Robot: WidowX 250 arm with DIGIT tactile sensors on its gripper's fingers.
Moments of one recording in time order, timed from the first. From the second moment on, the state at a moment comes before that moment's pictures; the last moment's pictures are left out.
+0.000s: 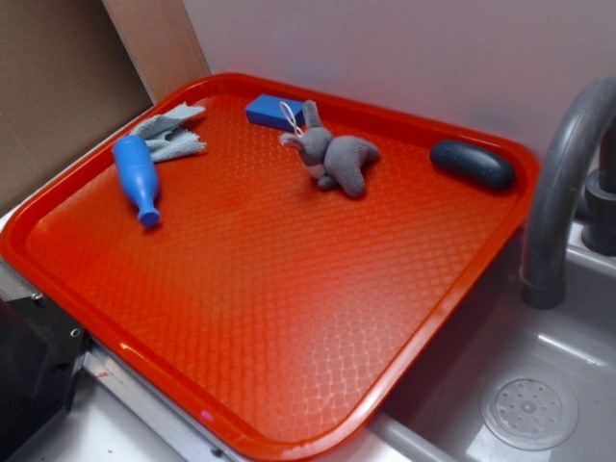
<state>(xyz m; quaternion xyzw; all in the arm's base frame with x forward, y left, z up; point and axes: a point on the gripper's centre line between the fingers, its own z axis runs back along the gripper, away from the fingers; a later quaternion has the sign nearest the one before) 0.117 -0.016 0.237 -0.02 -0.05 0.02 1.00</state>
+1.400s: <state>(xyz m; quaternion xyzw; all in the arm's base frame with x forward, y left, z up) 0.241 0.098 0.116 0.02 -0.13 0.29 0.95</state>
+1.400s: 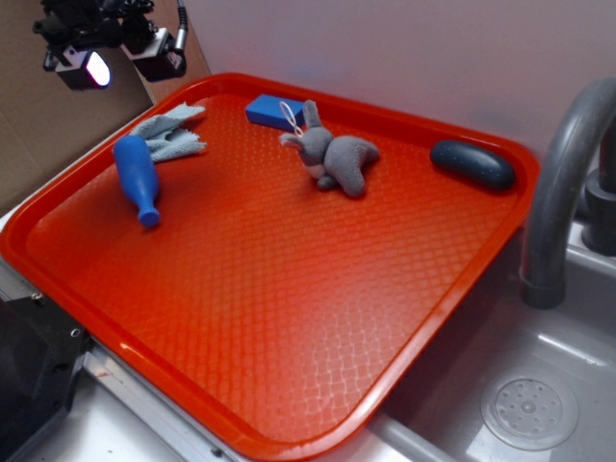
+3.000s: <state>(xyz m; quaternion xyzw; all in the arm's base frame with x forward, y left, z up) 0.257 0.147 0.048 0.06 -0.16 0.06 0.98</state>
